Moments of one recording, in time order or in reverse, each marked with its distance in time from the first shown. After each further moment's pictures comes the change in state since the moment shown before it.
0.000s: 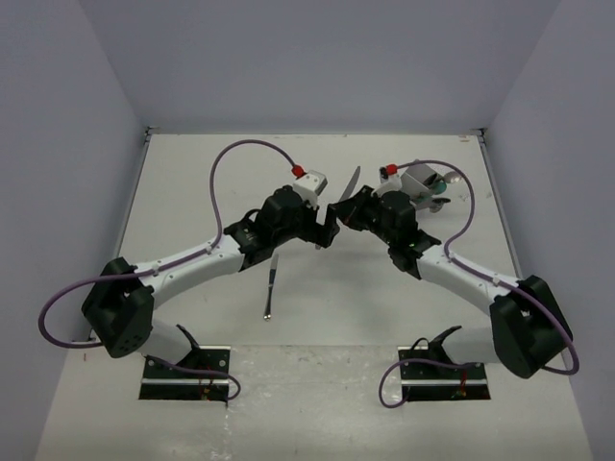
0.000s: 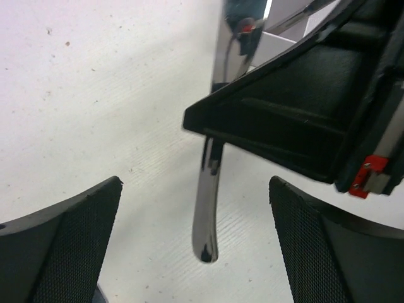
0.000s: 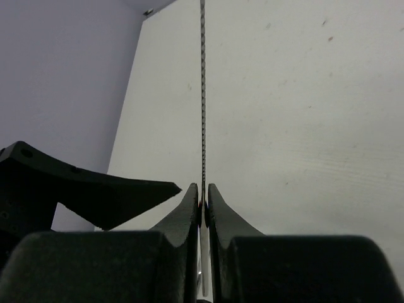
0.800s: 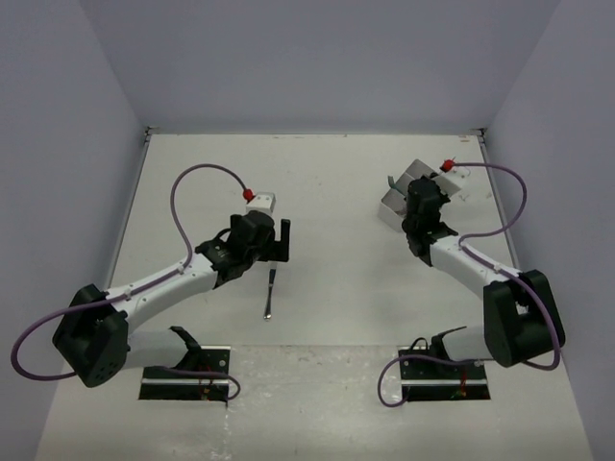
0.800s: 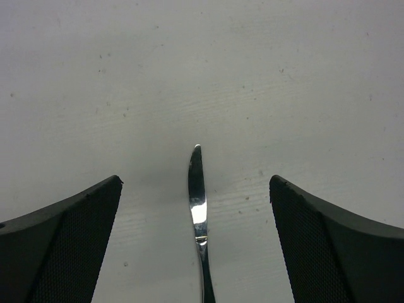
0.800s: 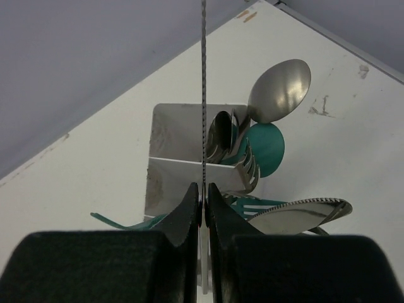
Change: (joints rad) left arm 0.095 -0.199 -0.235 -0.256 -0.275 -0.160; right arm -0.249 -0.003 -0.011 0.010 0.840 -0.328
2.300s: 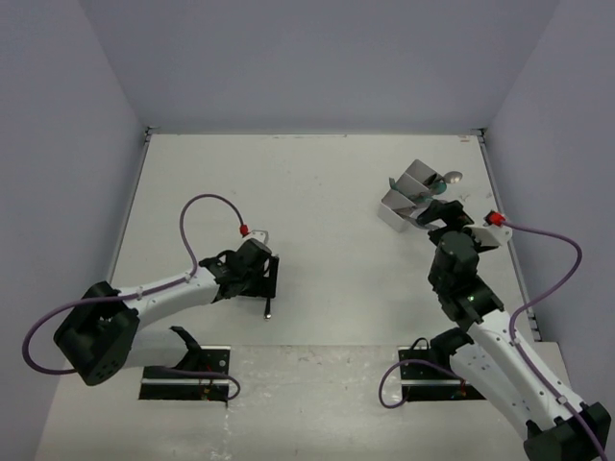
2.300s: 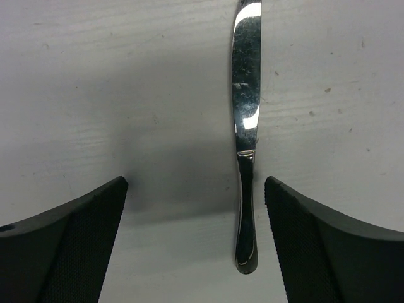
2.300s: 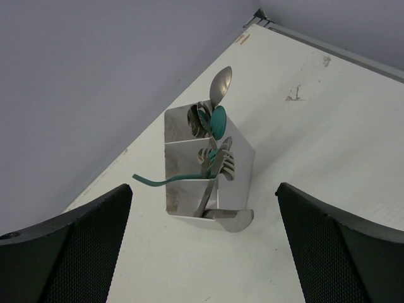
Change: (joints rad) left arm -0.012 -0.024 -0.204 -0.136 0.127 -0.138; right arm 0.128 -0.702 -0.208 -0.387 0.134 0.190
